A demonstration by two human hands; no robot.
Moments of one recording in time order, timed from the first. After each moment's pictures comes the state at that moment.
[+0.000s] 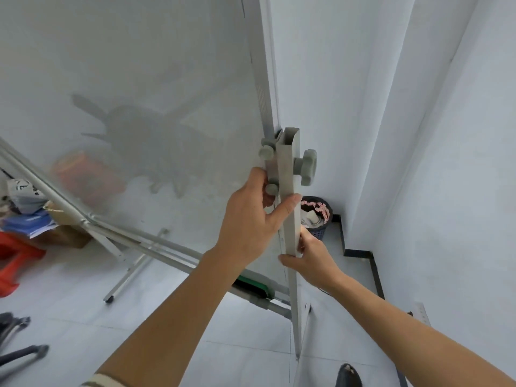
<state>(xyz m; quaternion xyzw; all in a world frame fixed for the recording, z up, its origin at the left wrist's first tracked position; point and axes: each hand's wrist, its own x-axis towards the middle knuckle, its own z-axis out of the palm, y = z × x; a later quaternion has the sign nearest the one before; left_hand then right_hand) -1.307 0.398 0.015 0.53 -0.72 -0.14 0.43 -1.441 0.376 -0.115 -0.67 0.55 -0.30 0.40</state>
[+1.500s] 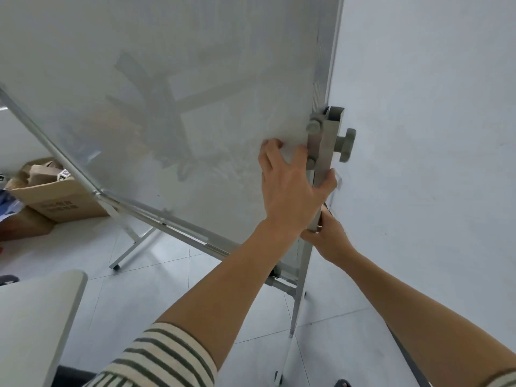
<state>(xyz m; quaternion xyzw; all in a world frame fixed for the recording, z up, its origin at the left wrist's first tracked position) -1.195 0.991 0.003 0.49 -0.77 -0.05 0.41 -1.301 1.018 -0.116 -0.49 0.71 -0.38 0.34</state>
